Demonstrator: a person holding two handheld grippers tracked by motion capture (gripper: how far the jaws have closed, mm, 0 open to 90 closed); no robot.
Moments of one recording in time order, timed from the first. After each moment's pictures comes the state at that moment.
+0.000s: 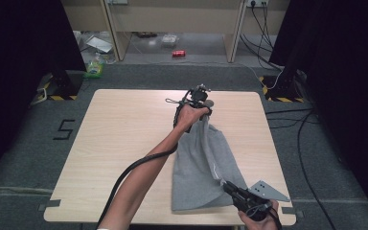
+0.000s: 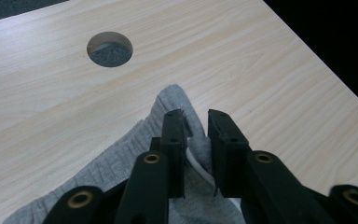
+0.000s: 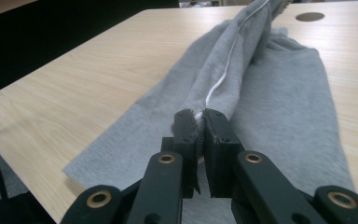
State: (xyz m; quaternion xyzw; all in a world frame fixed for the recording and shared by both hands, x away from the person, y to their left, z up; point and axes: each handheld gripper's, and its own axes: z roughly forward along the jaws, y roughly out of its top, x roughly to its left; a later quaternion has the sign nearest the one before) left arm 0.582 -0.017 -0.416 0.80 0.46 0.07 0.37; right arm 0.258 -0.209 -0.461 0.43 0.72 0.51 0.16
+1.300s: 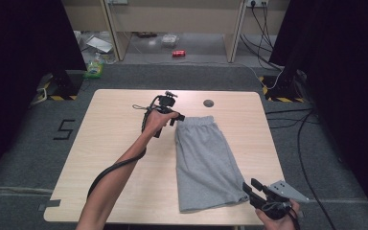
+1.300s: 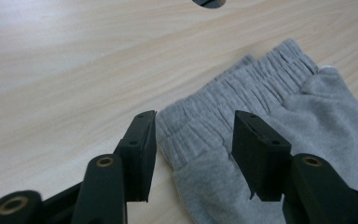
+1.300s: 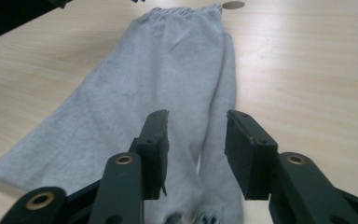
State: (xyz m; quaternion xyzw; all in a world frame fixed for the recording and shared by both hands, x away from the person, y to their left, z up) left arm 0.580 0.097 -0.451 0.79 0.49 0.06 0.35; right arm 0.266 -0.255 -0.460 0.49 0.71 0.46 0.22
